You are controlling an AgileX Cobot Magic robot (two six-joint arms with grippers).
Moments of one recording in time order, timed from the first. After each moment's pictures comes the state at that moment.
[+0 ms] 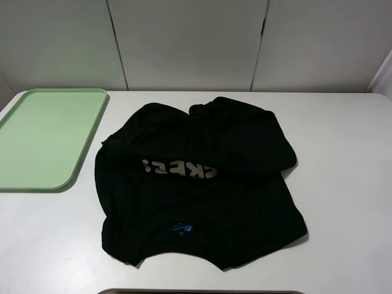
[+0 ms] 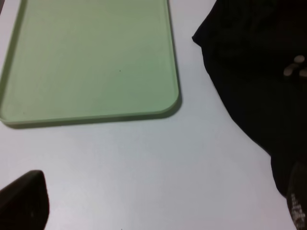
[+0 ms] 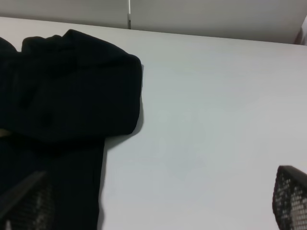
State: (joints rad) left arm 0.05 -0.01 -0.49 -0.02 1.06 0.07; right arm 0.05 -0.01 -0.49 0.04 1.03 -0.04
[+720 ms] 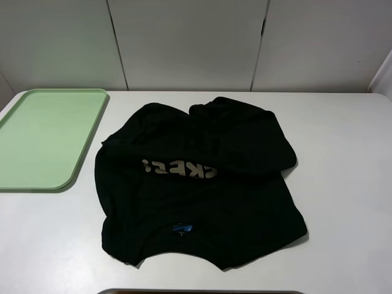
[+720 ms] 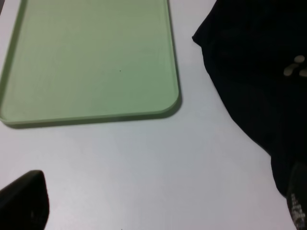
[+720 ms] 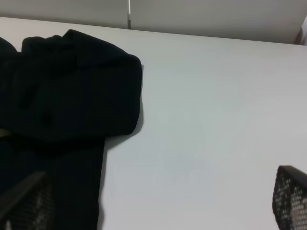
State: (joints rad) left arm 0.05 -0.01 -0.49 -0.02 1.06 0.07; right arm 0.05 -0.01 -0.49 0.04 1.03 -0.04
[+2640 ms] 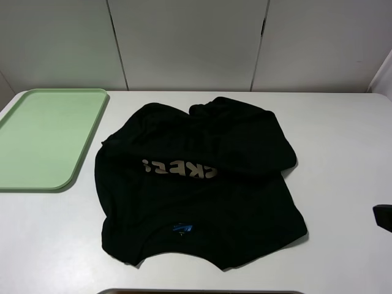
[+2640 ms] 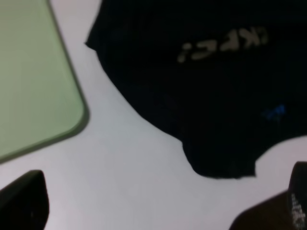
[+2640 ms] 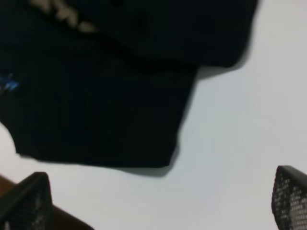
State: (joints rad) left arm -0.12 0.27 -0.60 -0.23 1.03 0.26; right arm 0.24 0.46 -0.54 0.22 1.02 -0.27
